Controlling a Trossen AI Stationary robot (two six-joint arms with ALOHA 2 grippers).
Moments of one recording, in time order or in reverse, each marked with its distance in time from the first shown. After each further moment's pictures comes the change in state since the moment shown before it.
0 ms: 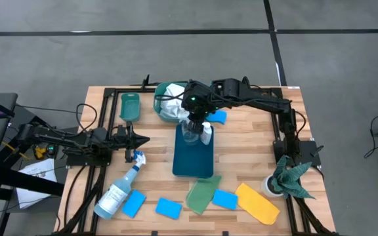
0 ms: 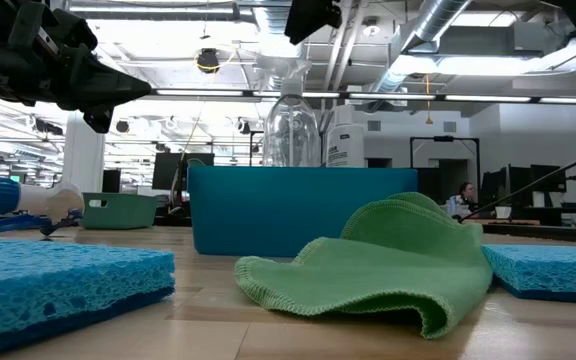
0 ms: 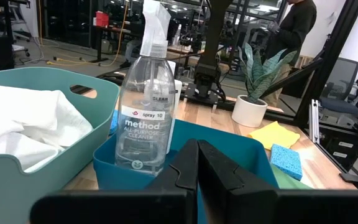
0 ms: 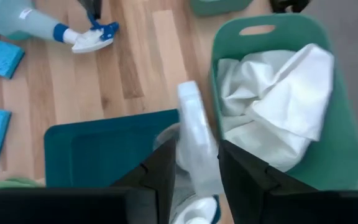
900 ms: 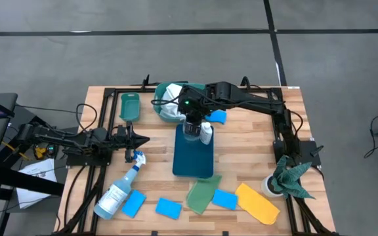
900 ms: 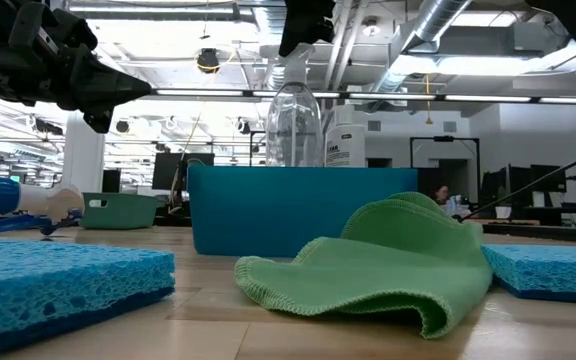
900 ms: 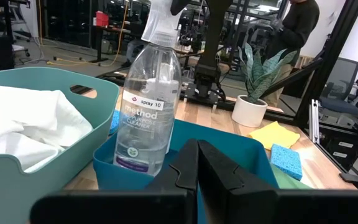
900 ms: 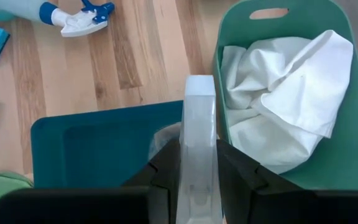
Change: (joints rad) left arm 0.000 0.000 0.000 0.000 0.000 0.000; right arm -0.003 0.059 0.000 -0.005 -0.012 -0.011
